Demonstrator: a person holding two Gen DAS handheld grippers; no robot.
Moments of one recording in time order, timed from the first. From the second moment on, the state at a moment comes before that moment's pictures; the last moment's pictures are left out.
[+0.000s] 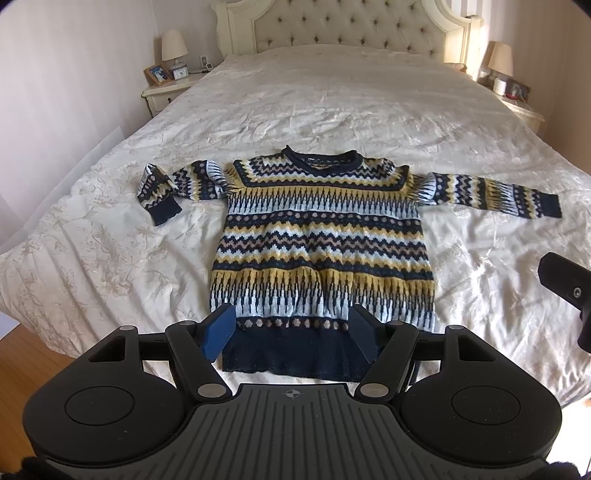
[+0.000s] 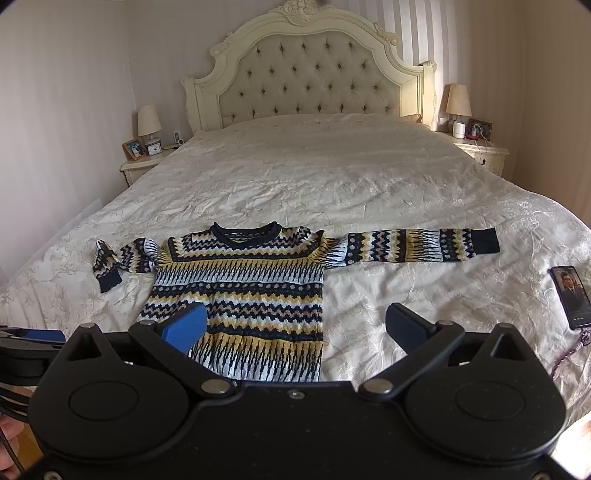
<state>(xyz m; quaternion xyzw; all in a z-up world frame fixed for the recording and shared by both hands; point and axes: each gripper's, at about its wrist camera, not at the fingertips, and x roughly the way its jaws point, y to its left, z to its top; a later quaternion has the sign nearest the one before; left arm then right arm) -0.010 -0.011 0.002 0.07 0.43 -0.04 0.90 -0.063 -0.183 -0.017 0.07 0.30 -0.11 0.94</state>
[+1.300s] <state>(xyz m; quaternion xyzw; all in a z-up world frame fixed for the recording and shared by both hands) 0.007 -0.005 -0.013 0.07 0.45 -0.04 0.89 -0.046 -0.172 -0.028 0.08 0.32 -0.10 0.94</state>
